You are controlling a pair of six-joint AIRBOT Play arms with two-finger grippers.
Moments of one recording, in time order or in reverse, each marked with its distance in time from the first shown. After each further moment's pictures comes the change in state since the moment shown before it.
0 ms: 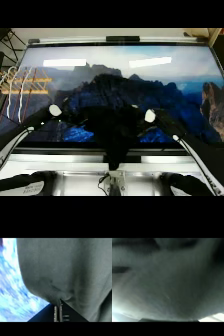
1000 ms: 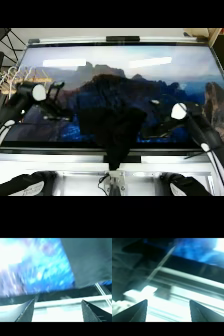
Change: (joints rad) left arm -0.004 0.138 0.296 0.484 -0.650 -0.007; right arm -0.203 0.254 0.027 -0.157 0.370 -0.028
